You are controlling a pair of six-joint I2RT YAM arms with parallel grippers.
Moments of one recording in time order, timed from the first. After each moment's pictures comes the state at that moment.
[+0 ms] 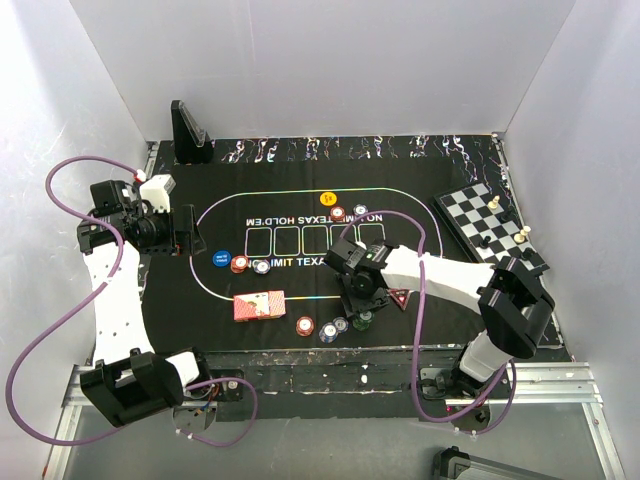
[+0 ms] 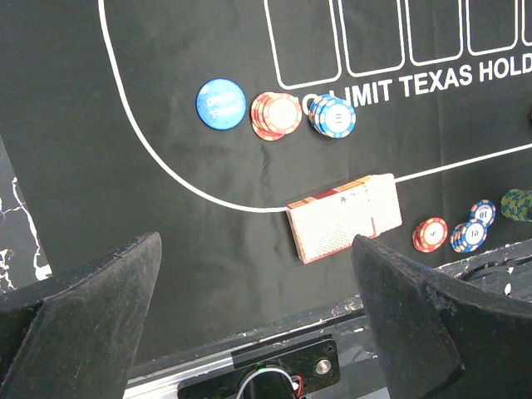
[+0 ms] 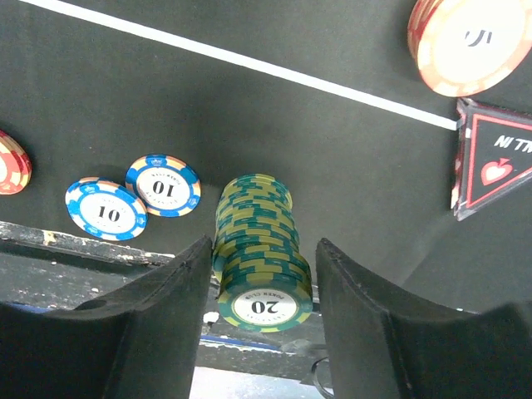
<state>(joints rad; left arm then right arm) 0.33 1.16 1.23 -1.07 0.49 0.29 1.00 1.59 1.09 -0.90 0.11 0.64</state>
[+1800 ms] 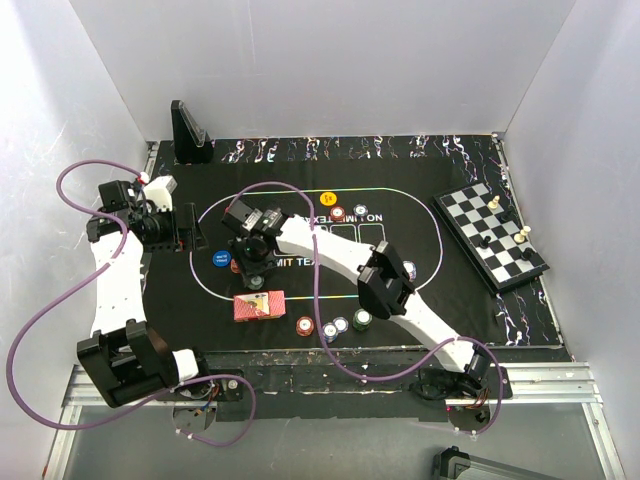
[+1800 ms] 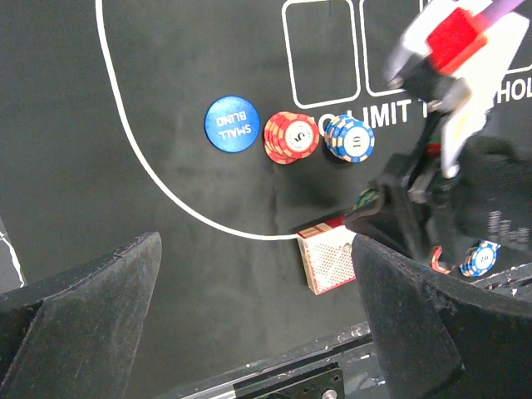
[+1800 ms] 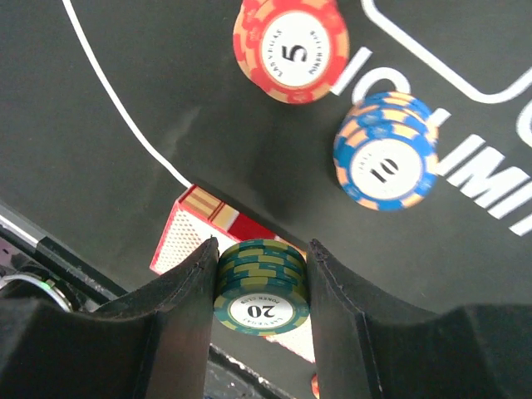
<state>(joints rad) 0.33 1.26 1.15 -0.92 0.51 0.26 1.08 2.50 2.43 -1.06 -0.12 0.53</state>
